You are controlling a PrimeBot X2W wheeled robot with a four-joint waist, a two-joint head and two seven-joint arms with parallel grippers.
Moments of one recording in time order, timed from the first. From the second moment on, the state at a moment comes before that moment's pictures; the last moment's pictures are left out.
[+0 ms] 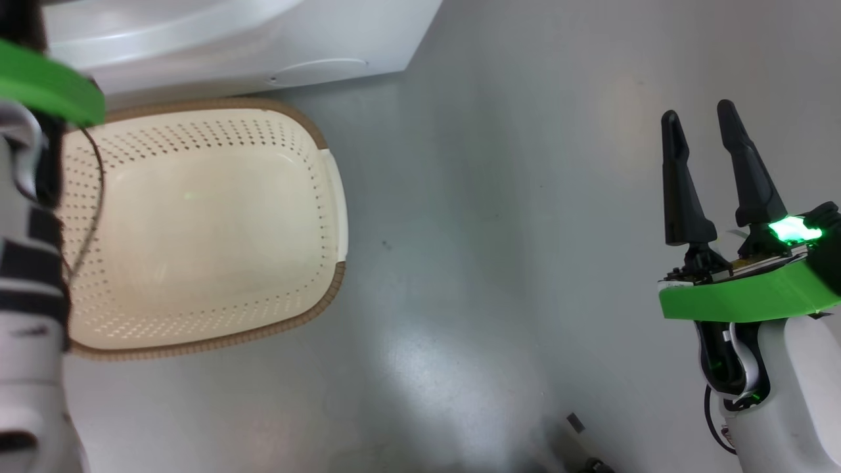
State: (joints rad) left arm -1.12 0.25 -0.02 0.86 -0.14 -0.12 -0.26; right arm -0.36 -0.14 0.09 0.02 0.41 0.13 -0.26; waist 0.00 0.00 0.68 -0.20
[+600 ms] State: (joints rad) left arm -1.46 0.33 -0.07 1.19 -0.06 -0.08 -0.24; right arm -0.39 -0.10 0.12 0.03 0.42 0.13 -0.26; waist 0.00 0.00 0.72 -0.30
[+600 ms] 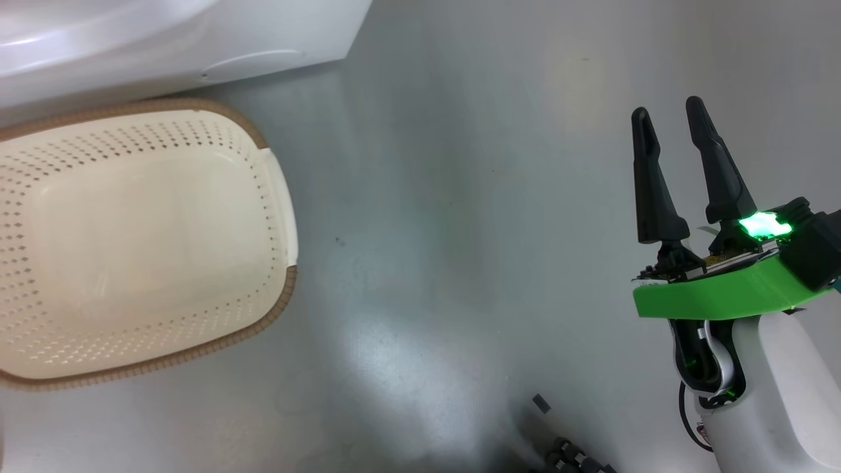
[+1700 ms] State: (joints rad) left arm -1.17 0.21 0.00 1.03 -0.21 -0.11 -0.26; right arm -0.35 -0.15 0.10 0.05 0.42 0.13 -0.26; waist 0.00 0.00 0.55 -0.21
